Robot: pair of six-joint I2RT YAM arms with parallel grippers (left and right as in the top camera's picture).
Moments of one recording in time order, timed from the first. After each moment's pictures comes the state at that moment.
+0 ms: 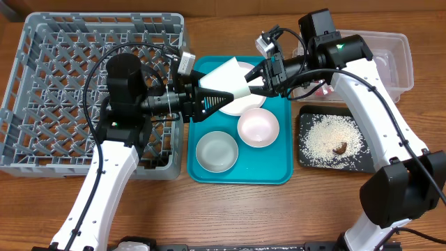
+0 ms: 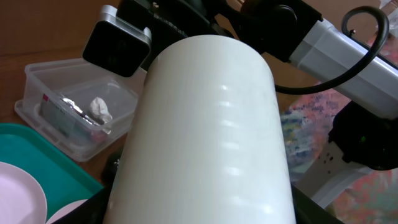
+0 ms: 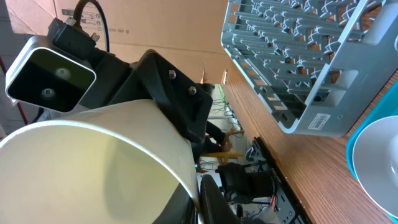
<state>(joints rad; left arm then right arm) -0.14 1.36 1.04 0.06 1.22 -0.37 0.27 1.86 1.76 -1.07 -1.36 0.25</state>
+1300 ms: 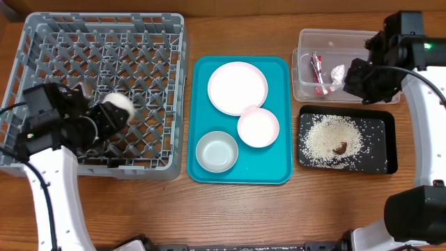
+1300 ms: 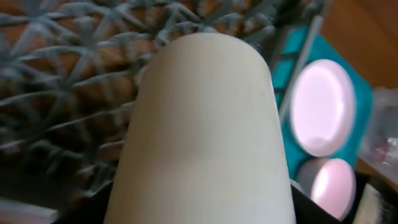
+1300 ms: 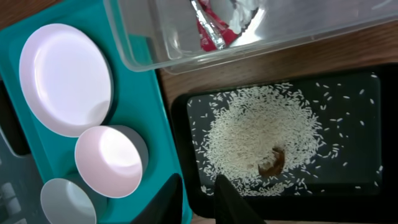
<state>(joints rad) 0.40 1.33 1.19 -0.97 0.37 -0.23 -0.07 1.72 1.76 -1.34 -0.19 0.25</state>
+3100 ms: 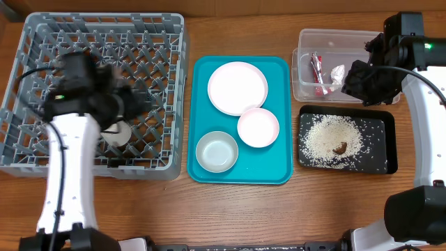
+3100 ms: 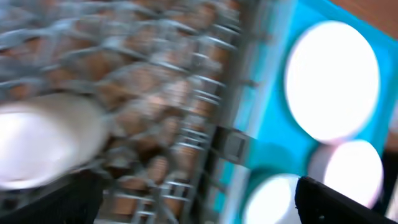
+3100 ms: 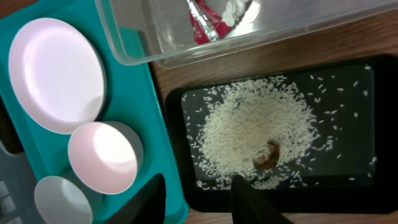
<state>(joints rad) 0.10 1.49 1.36 -1.01 0.23 -0.23 -0.08 1.72 1.76 -1.36 -0.17 0.27</state>
